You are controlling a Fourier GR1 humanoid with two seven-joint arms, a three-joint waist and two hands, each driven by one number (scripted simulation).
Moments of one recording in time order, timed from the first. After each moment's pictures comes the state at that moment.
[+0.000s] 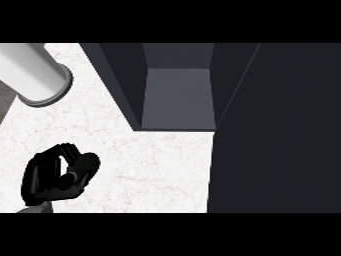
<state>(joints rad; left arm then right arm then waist) -0.03 0.13 0.18 -1.15 0.11 -0.20 -0.73 -0.07 -0.13 -0.02 -2.42 -0.22 0.14 0.59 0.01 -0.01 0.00</state>
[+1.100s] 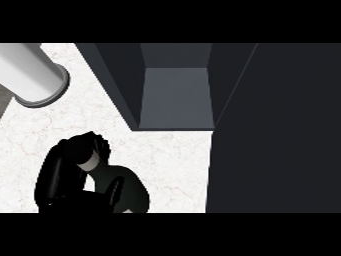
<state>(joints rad) 0.05 0.00 -0.19 -1.88 0.12 0.03 -0.09 -0.09 -0.12 -0.01 -2.41 -0.23 0.15 0.60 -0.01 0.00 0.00</state>
